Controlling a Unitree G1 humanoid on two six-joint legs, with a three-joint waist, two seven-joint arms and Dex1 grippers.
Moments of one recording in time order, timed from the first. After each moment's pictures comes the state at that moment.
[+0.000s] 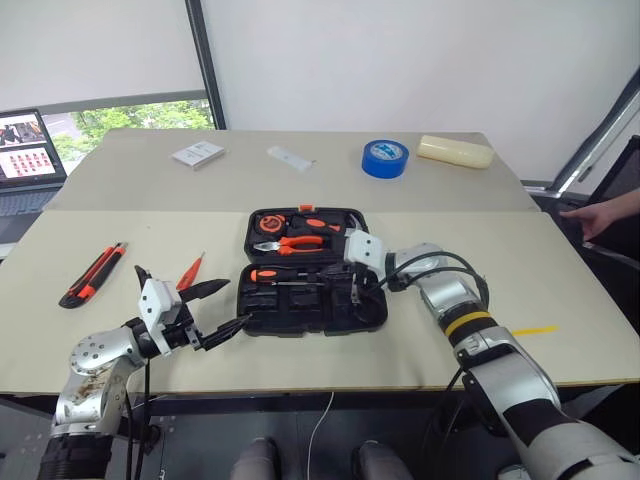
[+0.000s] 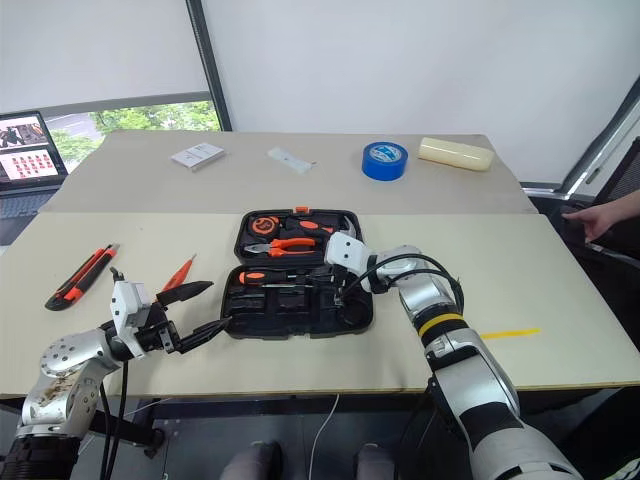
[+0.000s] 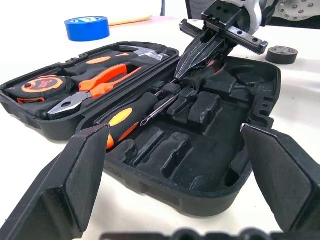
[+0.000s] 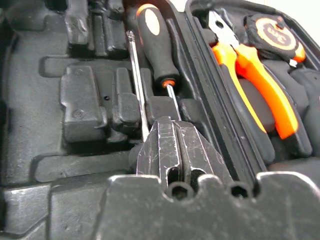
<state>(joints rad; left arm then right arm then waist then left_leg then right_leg) -0.10 0.60 0.21 0.06 -0.48 -0.01 -1.09 -0.90 -0.30 0.25 0.78 -0.02 -0.22 1.07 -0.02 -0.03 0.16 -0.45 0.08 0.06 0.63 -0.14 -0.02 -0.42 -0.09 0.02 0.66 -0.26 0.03</state>
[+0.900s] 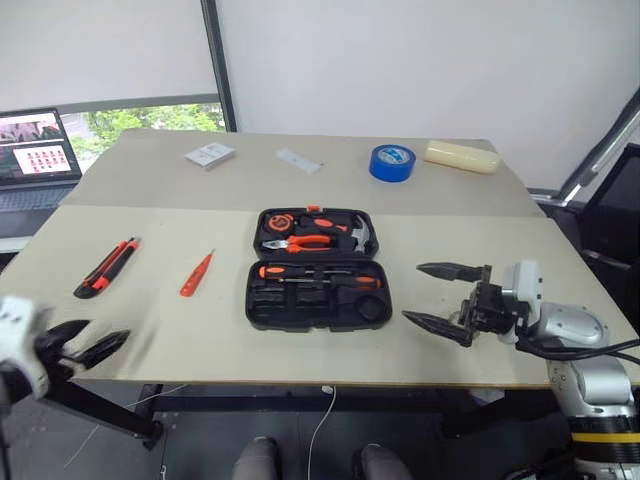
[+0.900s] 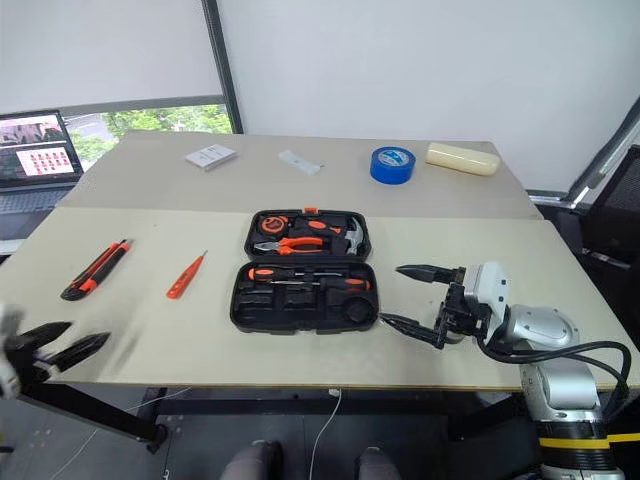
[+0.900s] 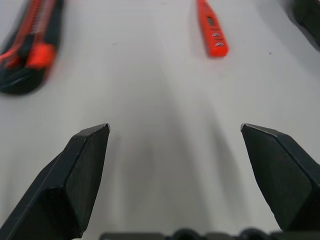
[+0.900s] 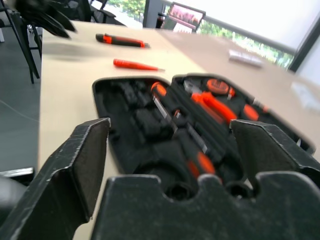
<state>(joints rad) 0.01 0.91 0.50 -0.10 -0.59 0.75 -0.68 -0.28 -0.65 -0.16 -0.11 0.50 0.03 1.17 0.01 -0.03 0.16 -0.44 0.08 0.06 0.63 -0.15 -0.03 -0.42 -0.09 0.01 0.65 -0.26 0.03</state>
